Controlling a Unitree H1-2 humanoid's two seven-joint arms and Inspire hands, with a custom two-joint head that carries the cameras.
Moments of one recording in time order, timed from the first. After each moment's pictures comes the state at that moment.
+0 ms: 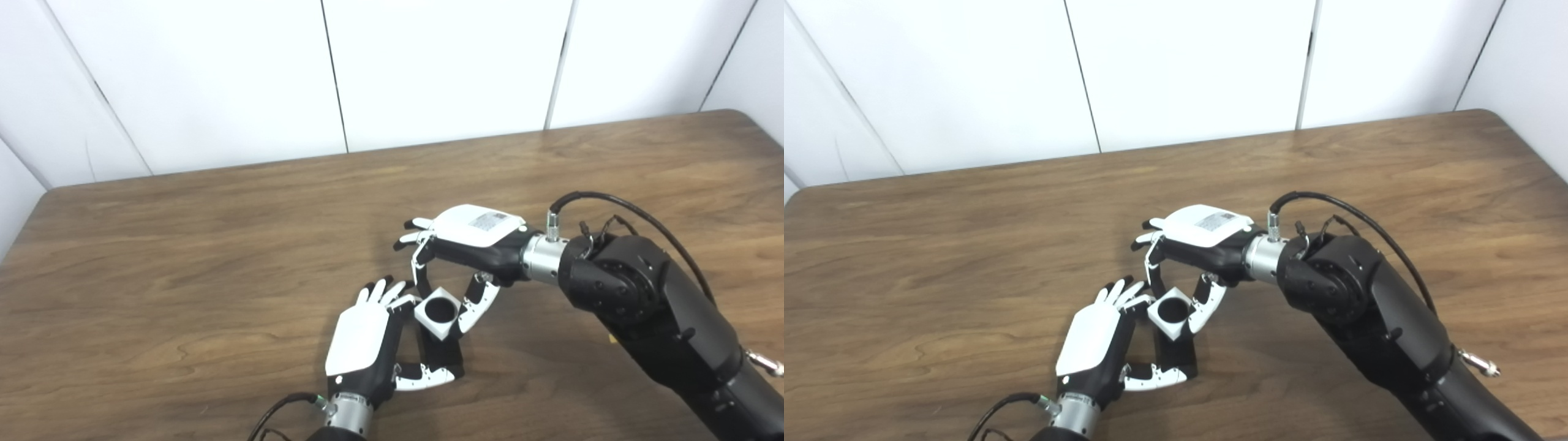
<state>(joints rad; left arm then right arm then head) 0.07 -0.01 -0.54 -0.23 0.97 0.29 -0.01 -0.47 -0.44 0.42 -0.41 -0.68 0.18 0.84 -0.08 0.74</state>
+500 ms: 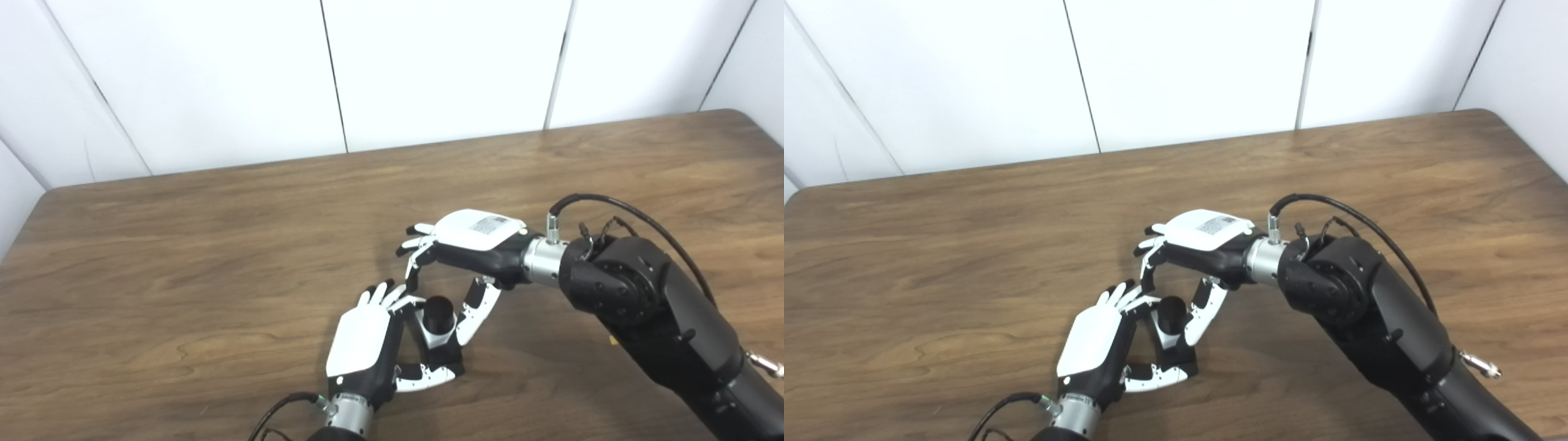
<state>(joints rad) 0.07 -0.01 -0.54 -0.23 0.98 0.30 -0.03 -0.47 -0.44 0.42 -0.41 -0.69 0.18 0.86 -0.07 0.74</state>
